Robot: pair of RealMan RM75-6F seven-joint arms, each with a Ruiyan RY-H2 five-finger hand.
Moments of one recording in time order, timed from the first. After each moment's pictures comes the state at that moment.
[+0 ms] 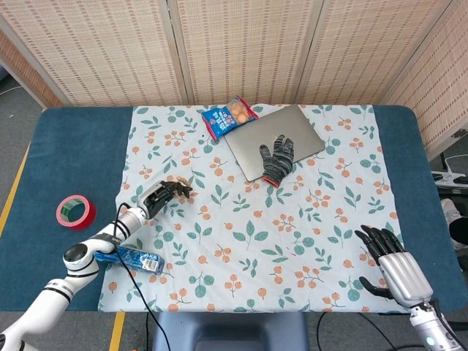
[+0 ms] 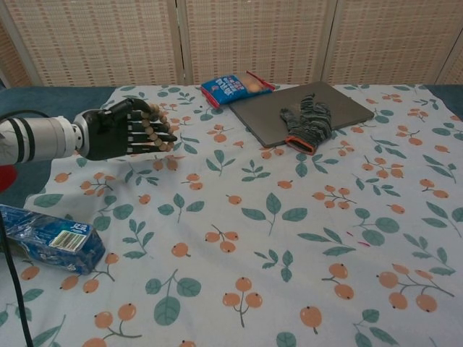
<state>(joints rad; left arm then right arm) -0.56 -1.88 -1.17 -0.85 0.51 -0.39 0.06 0.12 -1.00 -0.07 -1.84 -1.62 1.34 -0.08</state>
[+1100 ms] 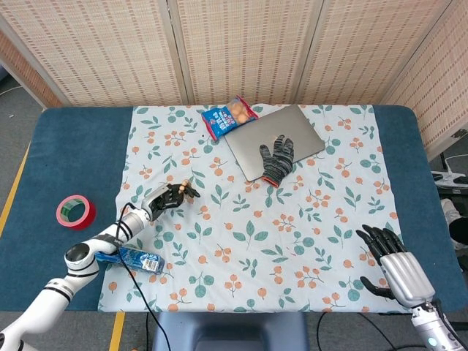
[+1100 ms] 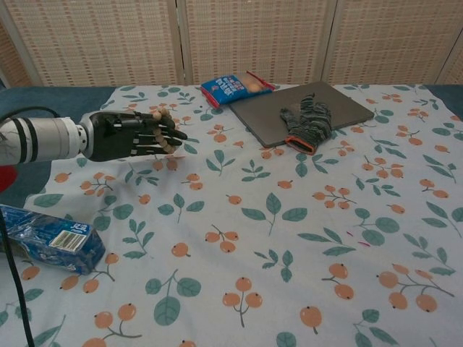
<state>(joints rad) -0.56 -1.87 -1.16 -0.88 0.56 -0.40 0.17 0.11 -0.99 -0.07 -1.84 -1.63 1.34 -0.06</state>
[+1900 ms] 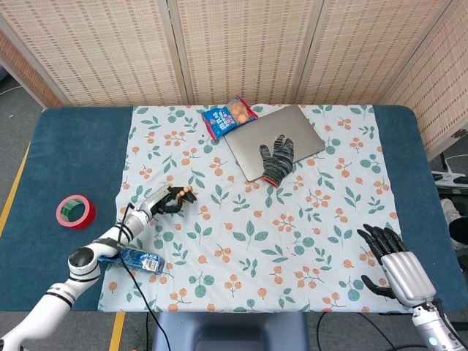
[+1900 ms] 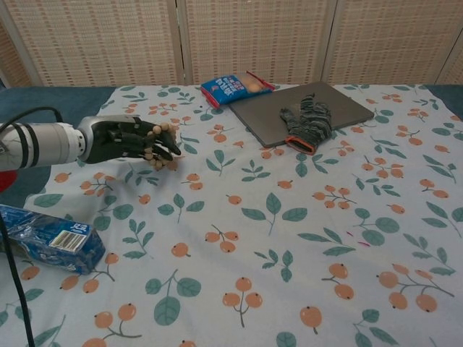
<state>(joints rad) -0.52 -1.89 -1.16 -0.97 0.72 -0.28 0.40 0.11 -1.00 -0.07 -1.84 -1.62 1.34 -0.07</state>
